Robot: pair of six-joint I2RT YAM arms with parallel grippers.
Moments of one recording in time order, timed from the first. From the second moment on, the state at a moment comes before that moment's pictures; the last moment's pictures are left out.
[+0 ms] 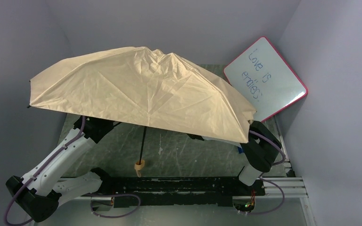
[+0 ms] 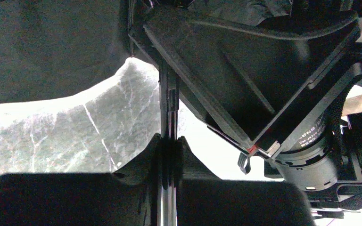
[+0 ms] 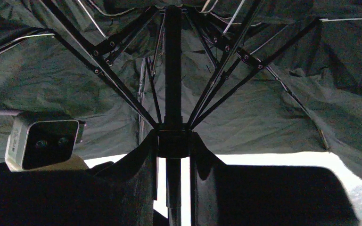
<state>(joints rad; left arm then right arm) -0.61 1.01 1.07 -0.29 0.06 -0.39 0.92 1.66 1.00 1.18 0.27 0.86</state>
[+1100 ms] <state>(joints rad) -0.61 0.87 0.81 -0.08 0.34 -0.48 0.83 1.61 1.10 1.16 0.31 0.95</state>
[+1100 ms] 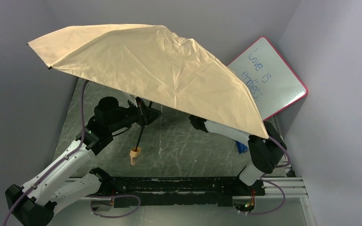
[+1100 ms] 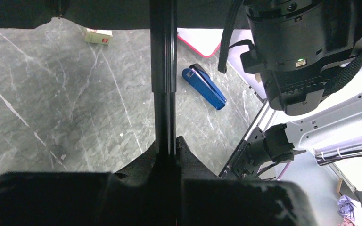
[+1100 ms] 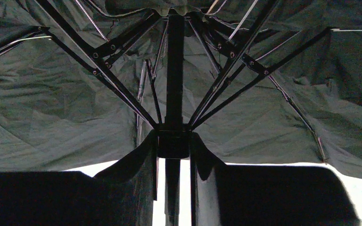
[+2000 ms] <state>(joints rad) -0.64 0.96 0.82 -0.23 0.35 -0.49 0.87 1.53 0.77 1.20 0.40 0.98</state>
